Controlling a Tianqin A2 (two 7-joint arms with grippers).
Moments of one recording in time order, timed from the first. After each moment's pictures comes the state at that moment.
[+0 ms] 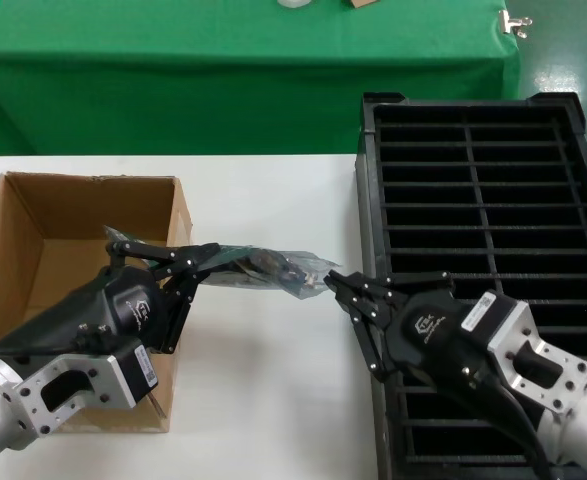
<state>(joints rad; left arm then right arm) -0.15 -0.62 1.65 -1.96 -1.14 0.58 0.06 0.20 0.38 -1.71 1.97 1.07 -0.75 0.57</state>
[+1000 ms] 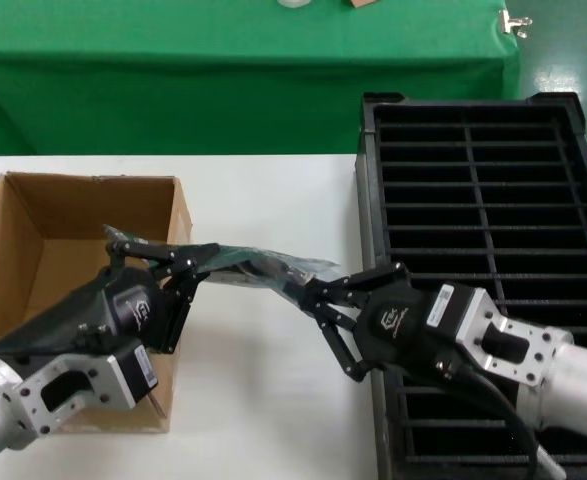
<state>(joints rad) -0.15 -0.62 1.65 -1.96 -1.14 0.58 0.06 0.38 0.49 -1.86 1.84 1.28 -0.79 0.40</state>
